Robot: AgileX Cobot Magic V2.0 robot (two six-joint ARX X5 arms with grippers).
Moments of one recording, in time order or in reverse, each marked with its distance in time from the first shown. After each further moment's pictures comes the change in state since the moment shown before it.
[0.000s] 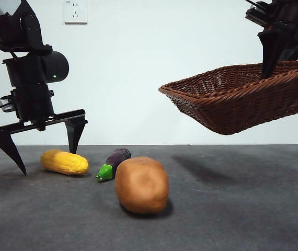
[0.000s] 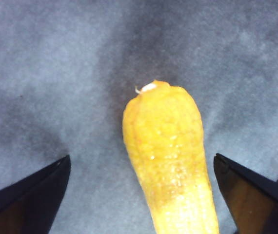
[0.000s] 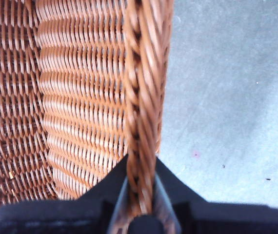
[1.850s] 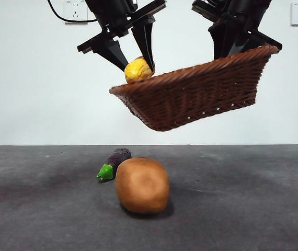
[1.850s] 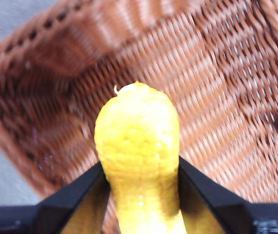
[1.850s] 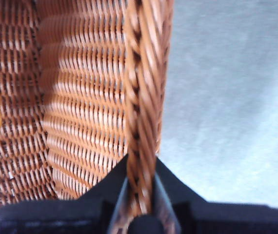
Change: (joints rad) left arm -0.324 -0.054 0.496 -0.290 0.162 0.603; right arm 0.269 0.000 0.000 0.000 0.035 0.223
